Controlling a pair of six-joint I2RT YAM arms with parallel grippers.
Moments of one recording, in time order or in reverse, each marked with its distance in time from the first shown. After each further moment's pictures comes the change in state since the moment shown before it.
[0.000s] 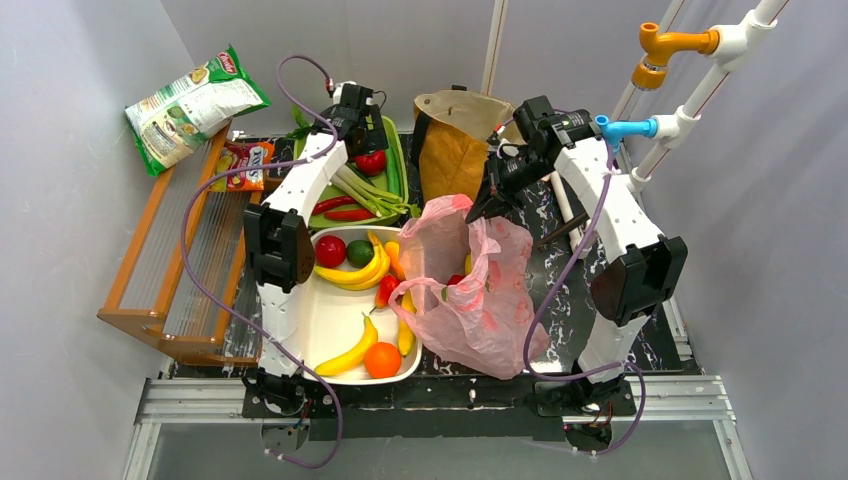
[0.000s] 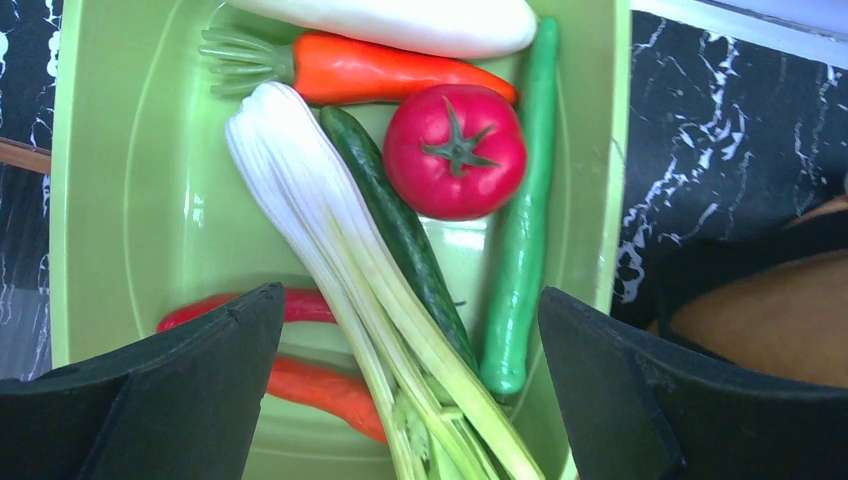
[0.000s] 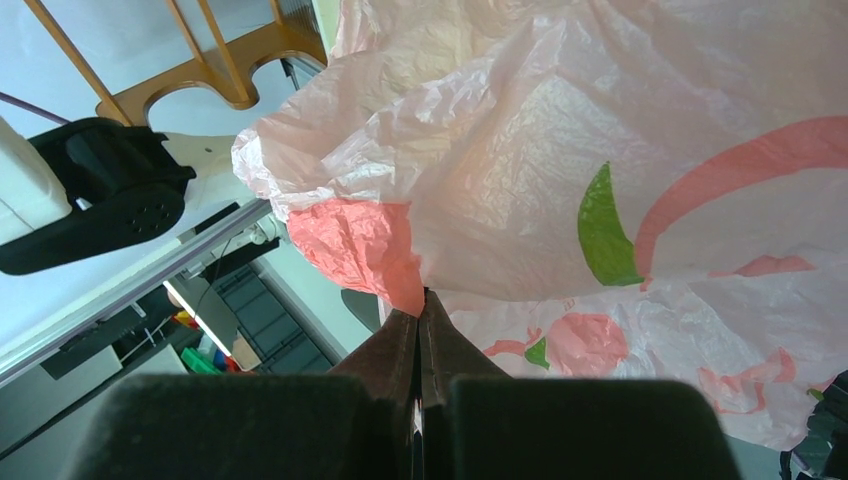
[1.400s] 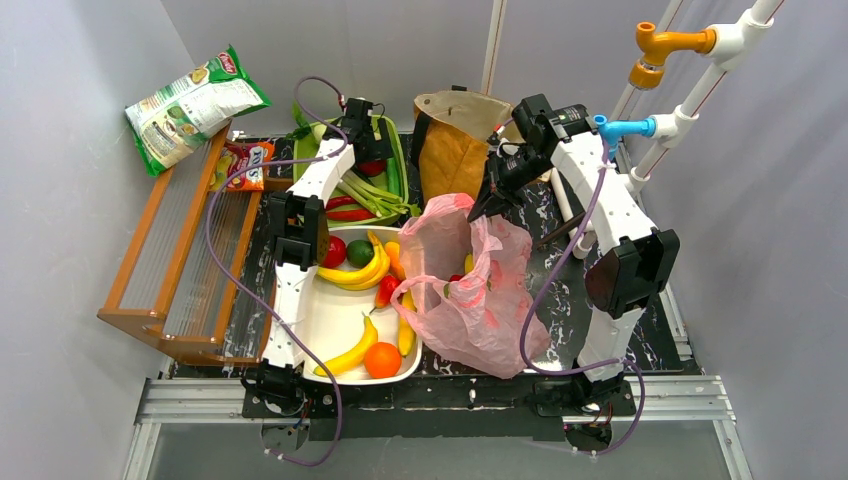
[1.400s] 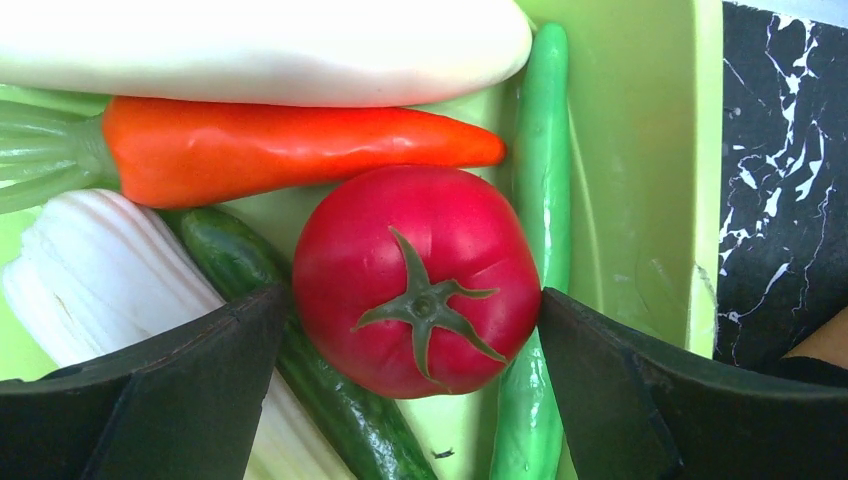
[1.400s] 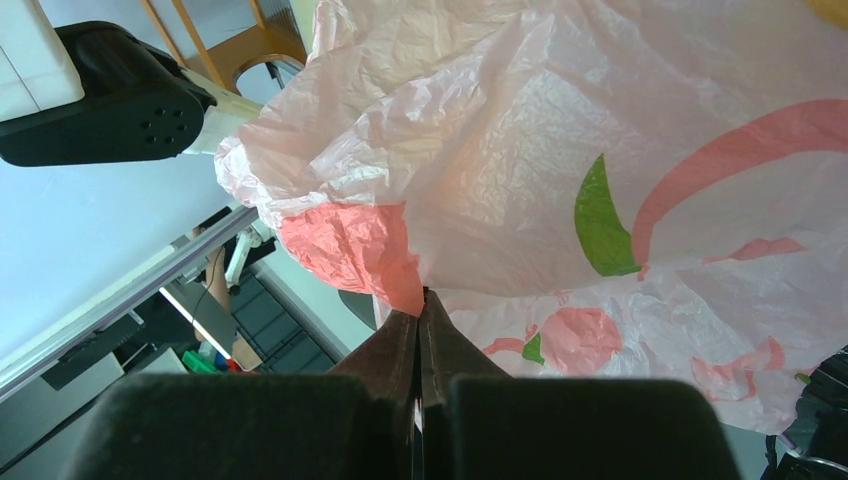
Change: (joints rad) left arm 0.074 0.362 0.226 0.123 0.201 0.057; right arm -0.010 0.063 0.072 -0.068 0.022 -0.030
